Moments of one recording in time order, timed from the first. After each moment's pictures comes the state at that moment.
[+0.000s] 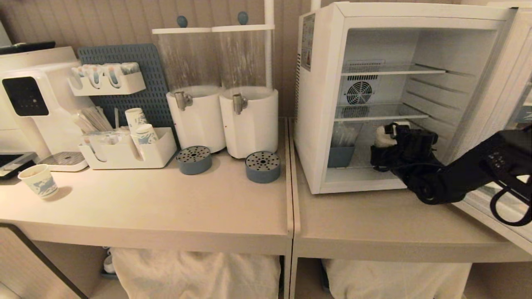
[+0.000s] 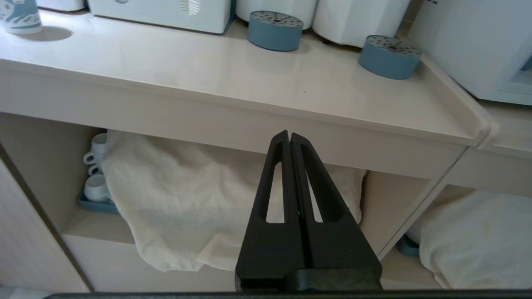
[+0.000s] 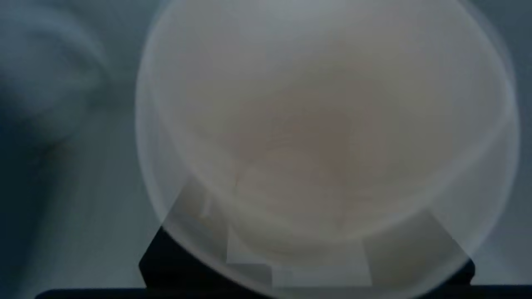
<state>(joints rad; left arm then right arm) 0.00 0.00 0.00 -0.03 0.00 -0.18 0.08 2.32 -1.25 -0.87 -0.23 -0.06</state>
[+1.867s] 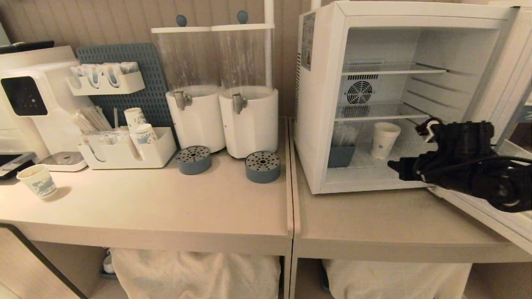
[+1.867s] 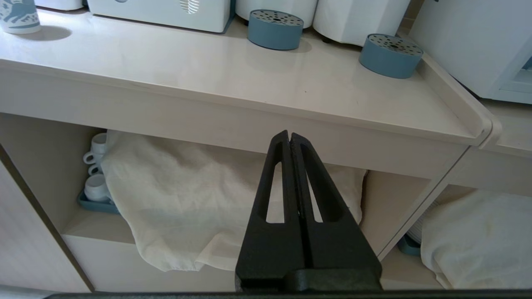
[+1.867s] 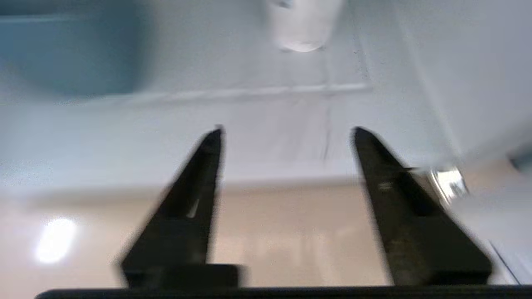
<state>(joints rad) 0.00 0.00 0.00 -0.03 0.00 -0.17 0.06 1.85 -0.88 -0.52 -0.04 -0.01</state>
